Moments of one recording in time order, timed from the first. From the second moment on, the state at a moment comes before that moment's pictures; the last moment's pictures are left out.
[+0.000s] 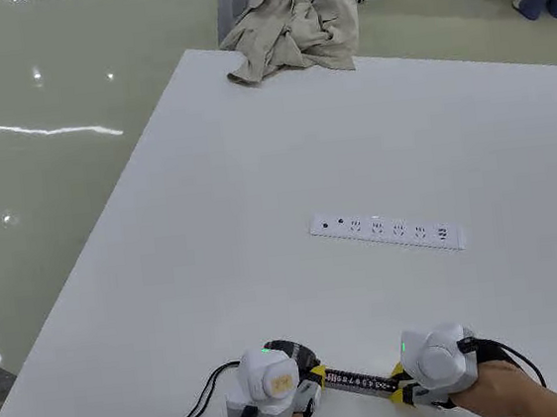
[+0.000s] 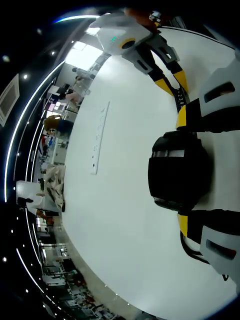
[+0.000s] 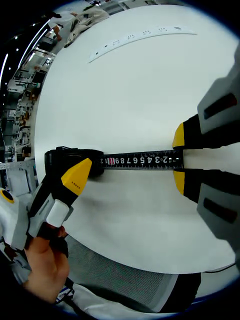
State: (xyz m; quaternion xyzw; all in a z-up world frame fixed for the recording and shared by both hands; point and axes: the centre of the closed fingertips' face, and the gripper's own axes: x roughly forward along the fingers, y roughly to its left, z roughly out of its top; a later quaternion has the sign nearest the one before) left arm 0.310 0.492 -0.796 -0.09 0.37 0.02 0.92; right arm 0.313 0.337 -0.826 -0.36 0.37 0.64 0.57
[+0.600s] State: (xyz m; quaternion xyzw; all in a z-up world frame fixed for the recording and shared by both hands) left arm 0.310 0.492 -0.796 -0.09 0.37 0.02 0.92; right arm 0.311 0.352 -0.827 -0.36 0.37 0.64 0.57
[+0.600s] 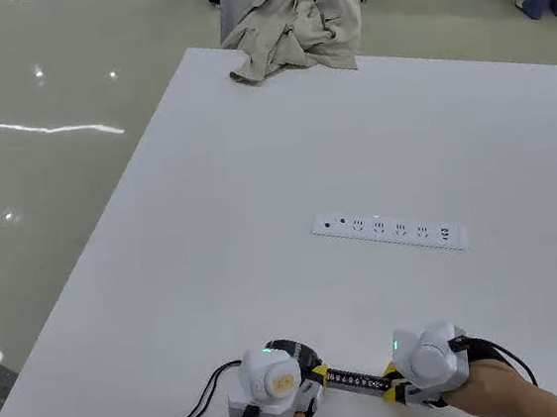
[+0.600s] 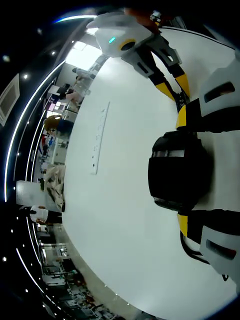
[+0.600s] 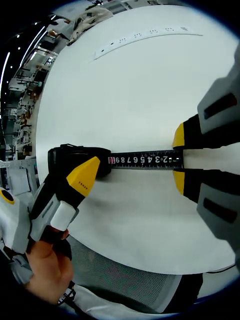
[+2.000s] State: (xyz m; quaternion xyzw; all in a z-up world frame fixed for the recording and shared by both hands) left arm 0.310 0.492 -0.796 -0.09 0.38 0.02 0.92; right arm 0.307 0.394 -0.825 -0.35 0.36 0.65 0.57
